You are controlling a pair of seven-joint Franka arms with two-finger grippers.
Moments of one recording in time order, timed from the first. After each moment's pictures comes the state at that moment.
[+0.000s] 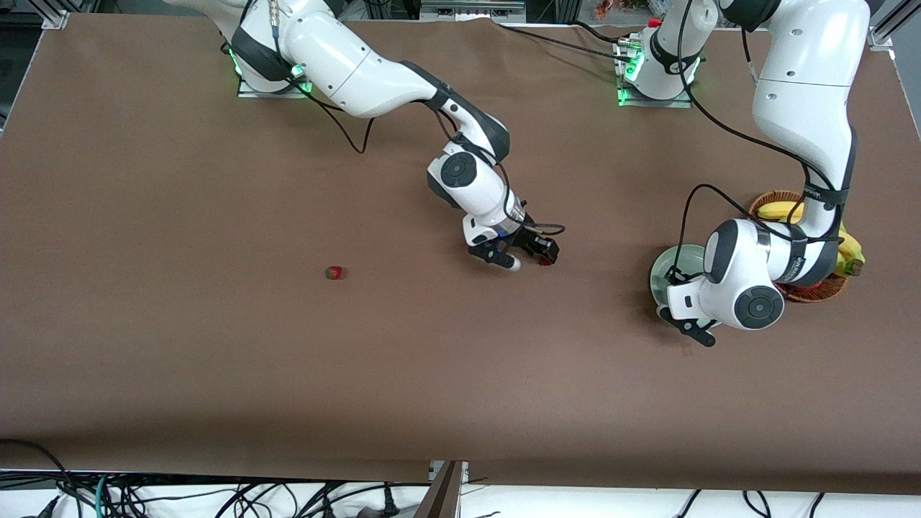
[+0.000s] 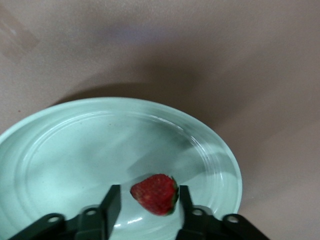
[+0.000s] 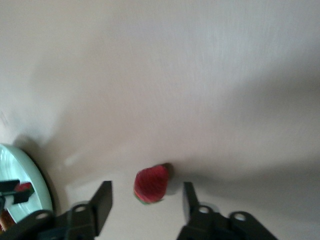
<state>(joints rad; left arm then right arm) -0.06 0.72 -0.01 -1.60 0.10 1.95 0.46 0.68 1.10 0.29 -1.12 0.00 2.69 1.27</state>
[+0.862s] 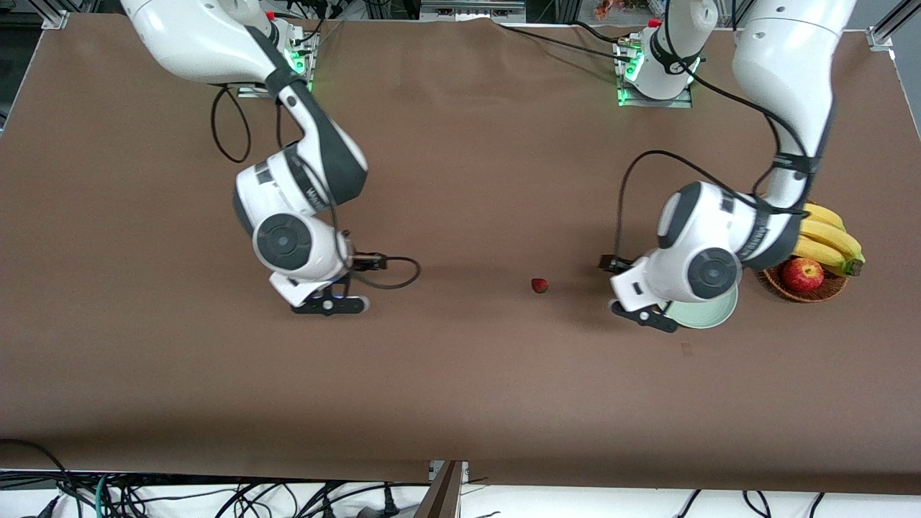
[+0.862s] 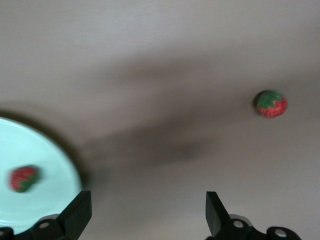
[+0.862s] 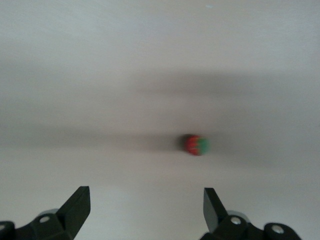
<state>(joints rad) -0.12 0.61 -0.23 -1.59 0.04 1.92 -0.12 0.30 0.66 0.16 -1.37 -0.04 1.80 0.37</state>
